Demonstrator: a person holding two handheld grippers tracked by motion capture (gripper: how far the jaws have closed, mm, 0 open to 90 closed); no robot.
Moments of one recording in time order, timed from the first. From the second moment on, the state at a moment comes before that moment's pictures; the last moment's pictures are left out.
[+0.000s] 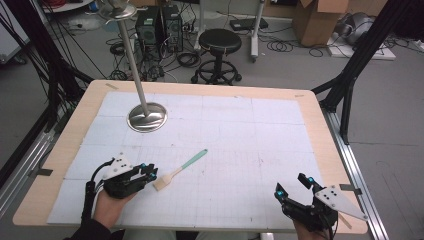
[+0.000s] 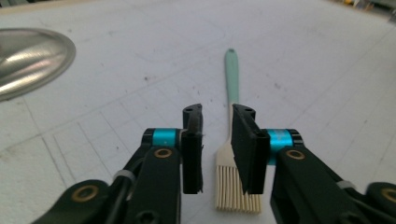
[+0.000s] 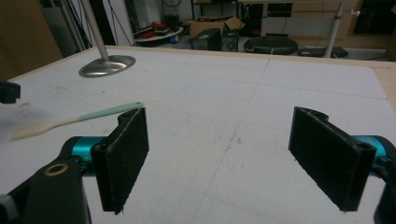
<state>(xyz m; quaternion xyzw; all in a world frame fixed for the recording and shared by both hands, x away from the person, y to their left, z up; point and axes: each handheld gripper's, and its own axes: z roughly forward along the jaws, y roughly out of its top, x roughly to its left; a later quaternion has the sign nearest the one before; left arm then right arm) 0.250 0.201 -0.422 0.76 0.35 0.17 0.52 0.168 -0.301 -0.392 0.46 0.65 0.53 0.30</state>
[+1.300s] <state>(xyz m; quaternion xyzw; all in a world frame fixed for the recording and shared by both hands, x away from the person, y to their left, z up) 0.258 0.205 -0.384 0.73 0.33 0.17 0.58 0.165 -0.299 -0.392 0.44 0.67 0.52 0.30</state>
